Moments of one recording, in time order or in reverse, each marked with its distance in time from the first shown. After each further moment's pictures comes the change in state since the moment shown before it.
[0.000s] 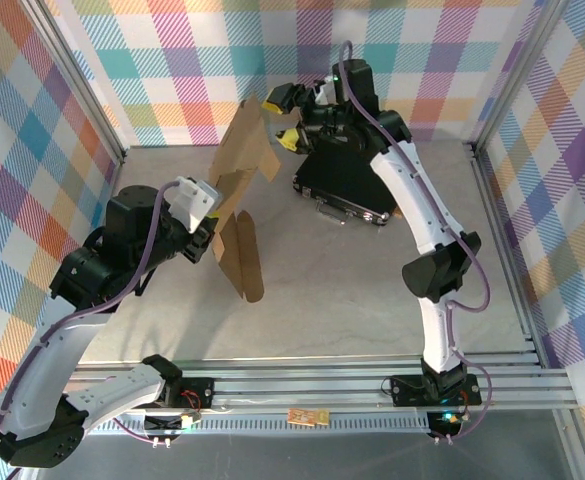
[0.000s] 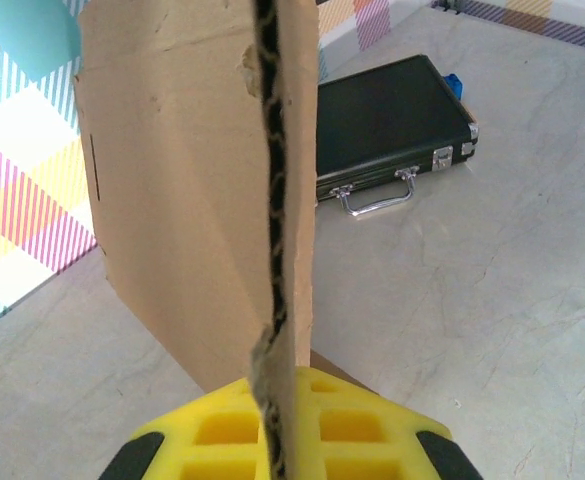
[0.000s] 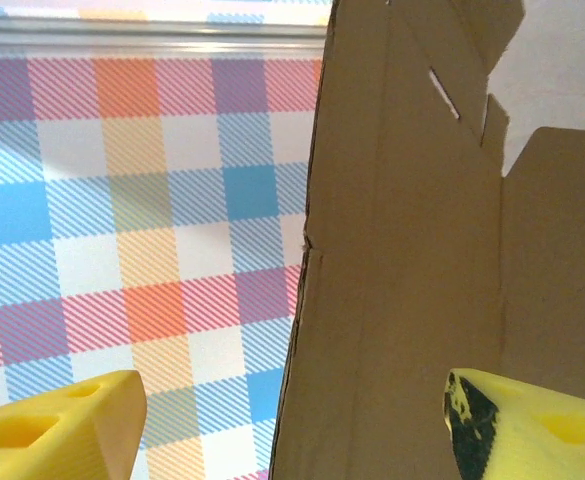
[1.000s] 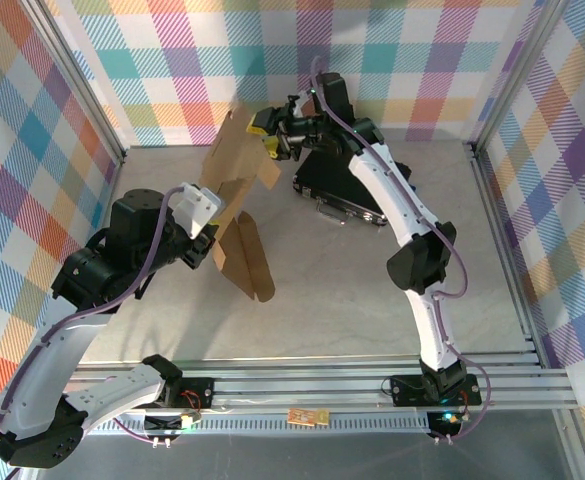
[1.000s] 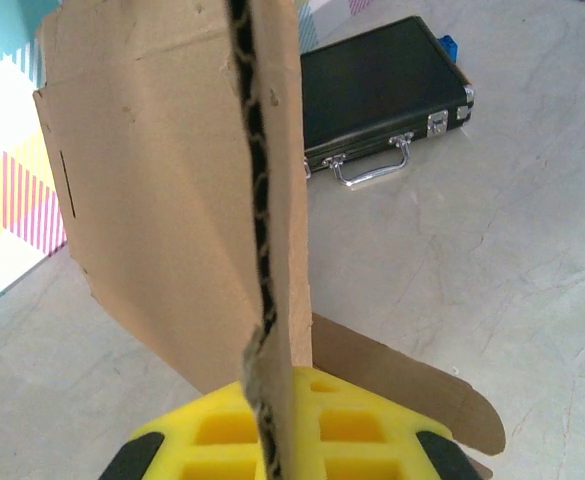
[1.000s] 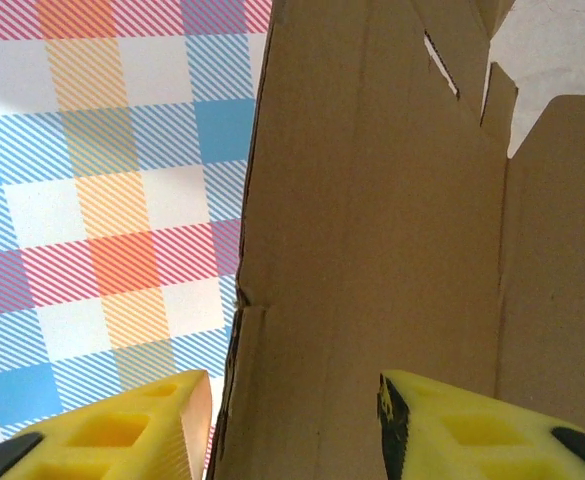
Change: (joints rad) left arm -0.008 -0.002 -0.013 -0.051 -0.002 0.022; right arm 0.032 0.144 0.035 0.066 -0.136 -0.023
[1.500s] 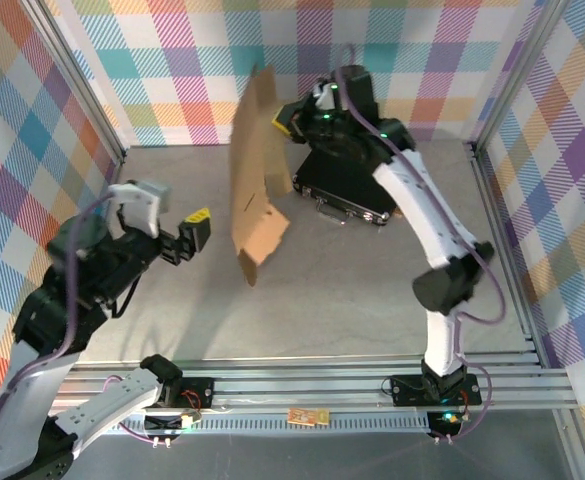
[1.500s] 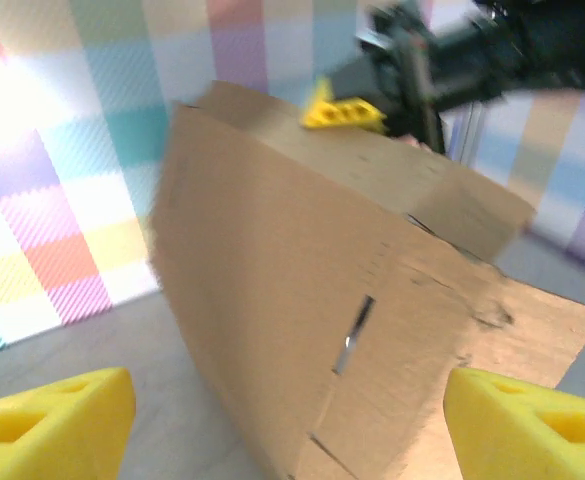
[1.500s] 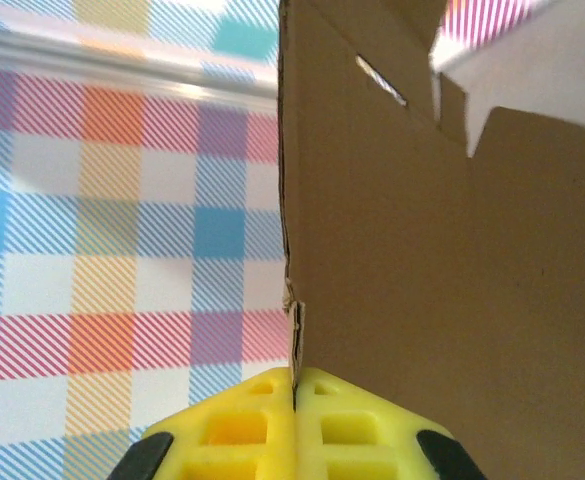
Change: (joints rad) left arm -0.005 -0.188 -0.029 0.249 -0.065 -0.289; right arm 0.013 -0.337 -0.228 -0.025 0.413 -0.116
